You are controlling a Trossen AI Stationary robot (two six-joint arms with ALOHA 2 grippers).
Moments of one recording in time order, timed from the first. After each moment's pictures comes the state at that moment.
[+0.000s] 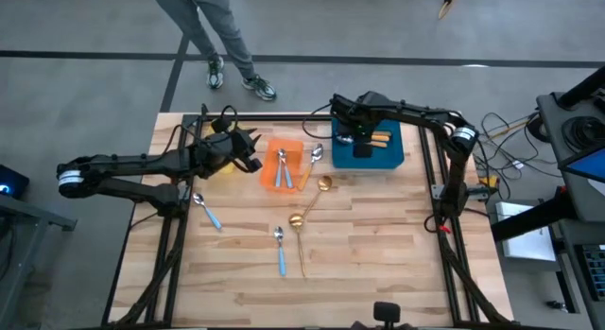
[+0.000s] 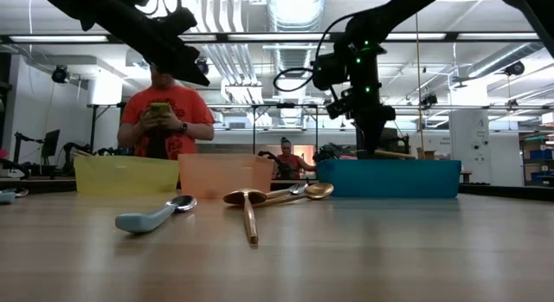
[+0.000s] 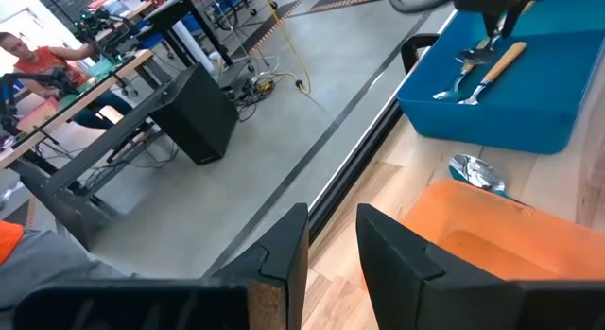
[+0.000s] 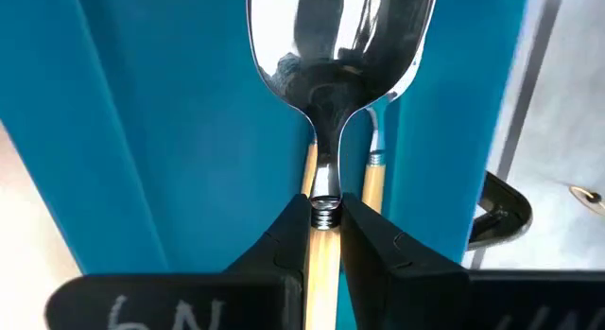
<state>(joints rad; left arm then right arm) 0.25 1.03 0.64 0.02 -0.59 0.25 -0.58 1.89 1.53 -1.13 0.24 -0.51</state>
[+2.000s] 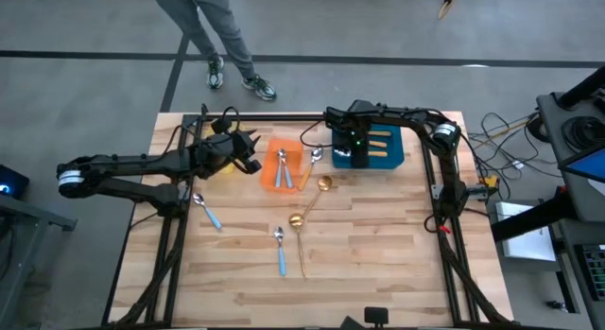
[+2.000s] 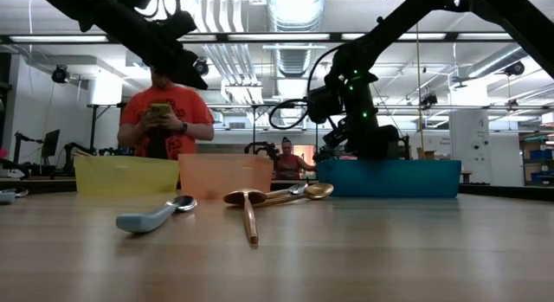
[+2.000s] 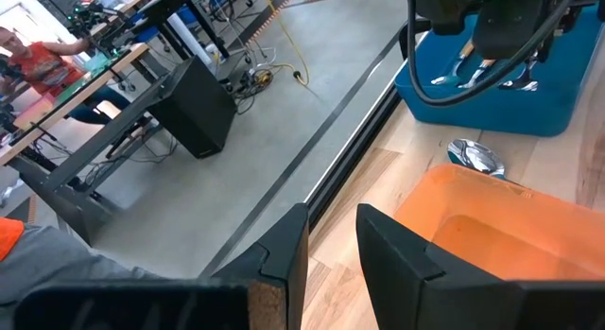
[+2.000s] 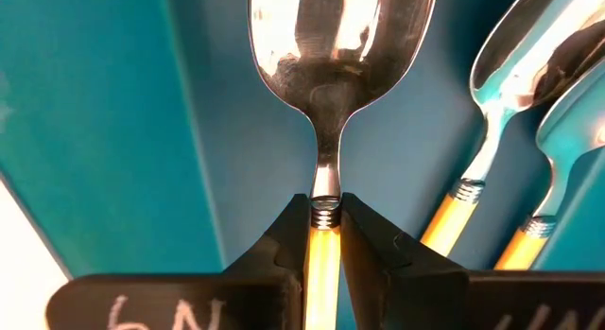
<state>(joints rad) 0.25 1.03 0.63 0.00 -0.59 0.25 -0.58 2.05 1.52 -1.16 0.07 -0.53</state>
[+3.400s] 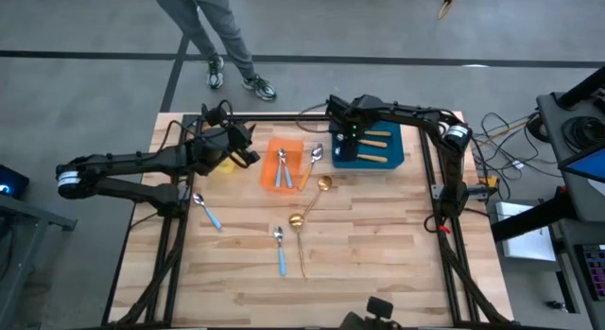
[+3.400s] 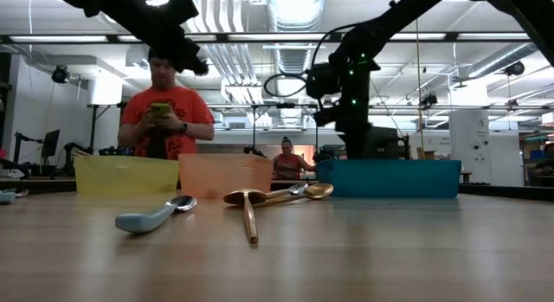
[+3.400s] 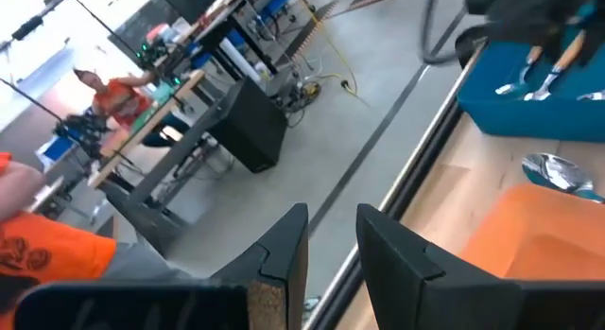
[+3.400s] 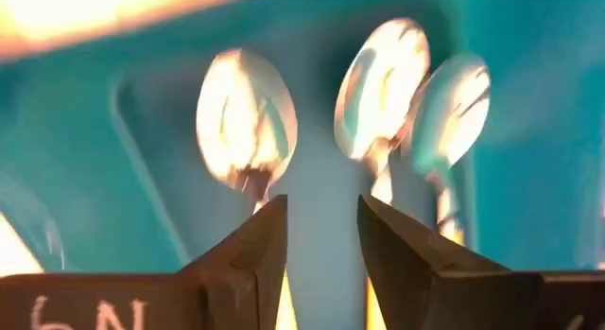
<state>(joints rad) 0.26 1.02 0.71 -0.01 -0.71 0.42 -0.59 1.95 1.51 -0.97 0.09 -0.30</state>
